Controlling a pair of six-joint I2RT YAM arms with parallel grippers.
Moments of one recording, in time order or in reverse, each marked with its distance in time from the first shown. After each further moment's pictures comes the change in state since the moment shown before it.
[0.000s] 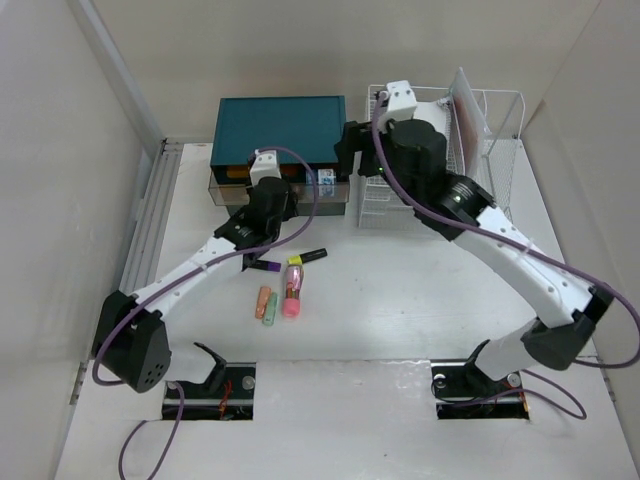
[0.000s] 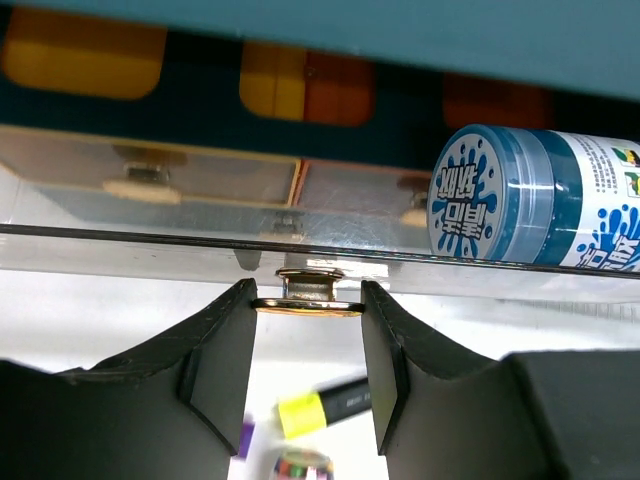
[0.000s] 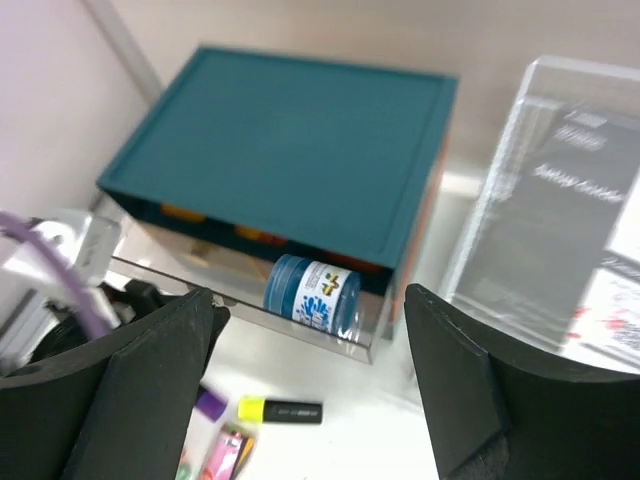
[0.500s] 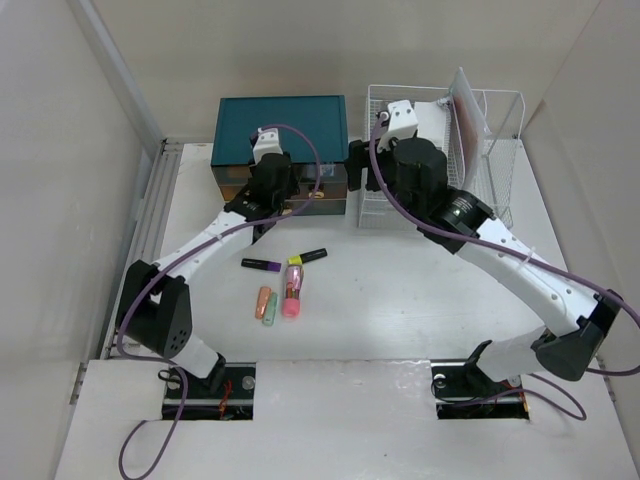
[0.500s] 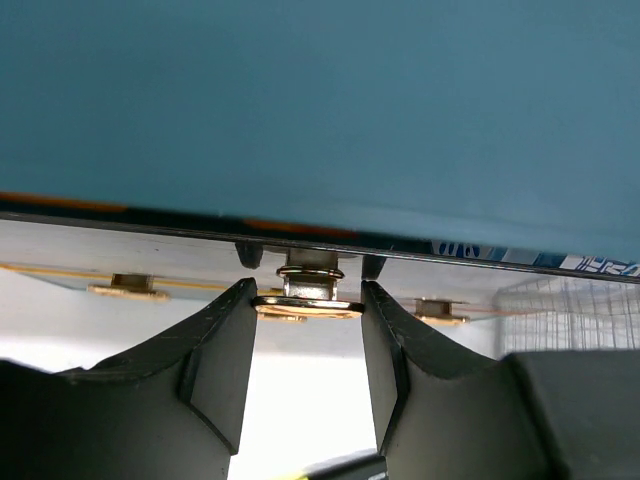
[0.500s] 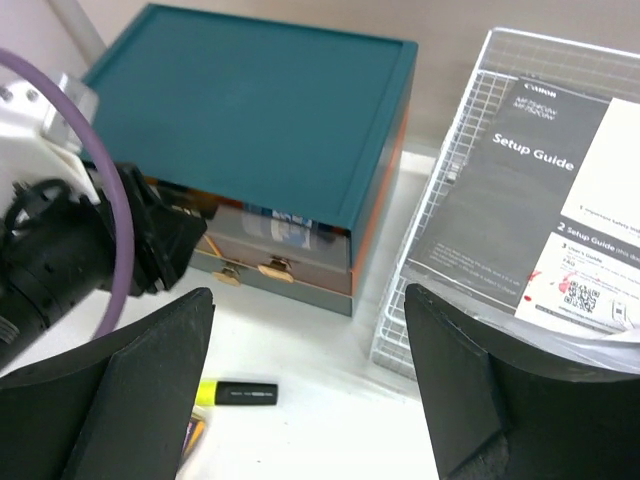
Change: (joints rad) left arm 0.084 0.209 0.180 0.056 0.036 0.031; right arm -0.012 -0.115 -0.203 0.087 0.044 -0.066
